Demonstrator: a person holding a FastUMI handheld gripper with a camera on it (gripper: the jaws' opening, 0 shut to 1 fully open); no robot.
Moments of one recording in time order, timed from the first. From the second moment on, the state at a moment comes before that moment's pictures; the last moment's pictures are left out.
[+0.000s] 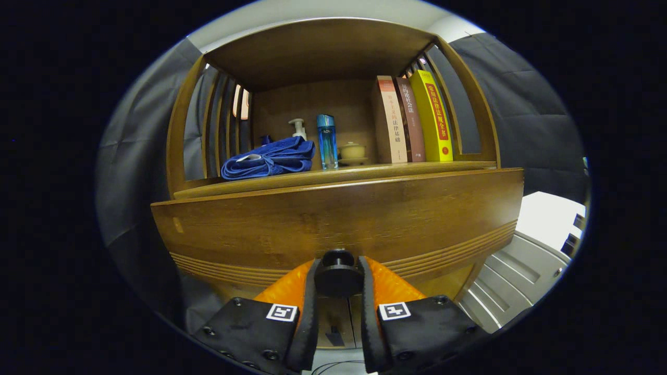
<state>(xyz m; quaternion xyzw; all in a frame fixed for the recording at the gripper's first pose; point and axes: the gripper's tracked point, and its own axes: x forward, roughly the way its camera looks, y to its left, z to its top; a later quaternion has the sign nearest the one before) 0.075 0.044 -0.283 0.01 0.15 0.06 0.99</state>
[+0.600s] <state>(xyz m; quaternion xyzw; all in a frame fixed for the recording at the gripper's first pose) 0.005 0.036 -0.265 0.00 0.18 0.07 0.98</state>
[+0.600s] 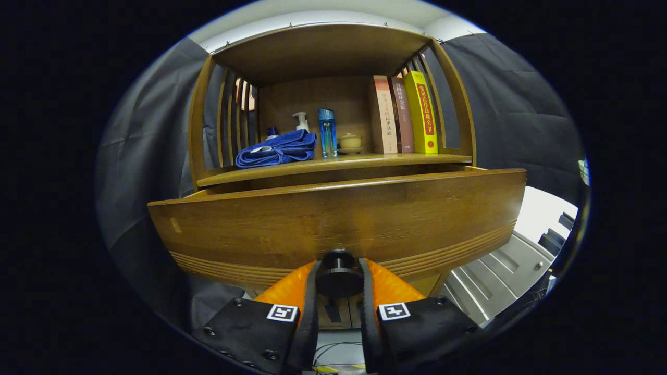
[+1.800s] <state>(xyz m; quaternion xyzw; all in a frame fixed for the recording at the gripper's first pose) -0.035 0.031 -0.268 0.00 0.18 0.06 0.98</state>
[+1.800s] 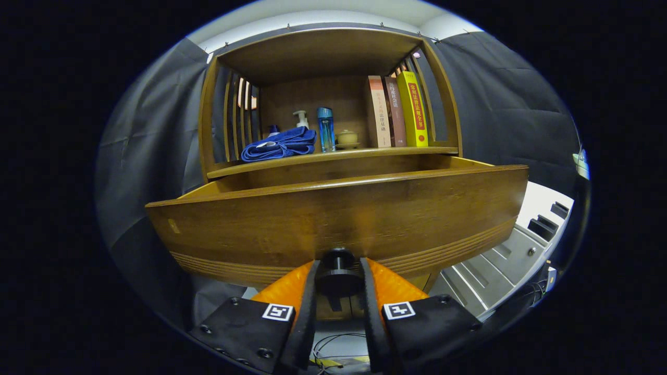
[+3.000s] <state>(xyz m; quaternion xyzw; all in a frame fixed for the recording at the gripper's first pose) 0.058 0.042 -0.087 -0.01 0.10 0.09 0.99</state>
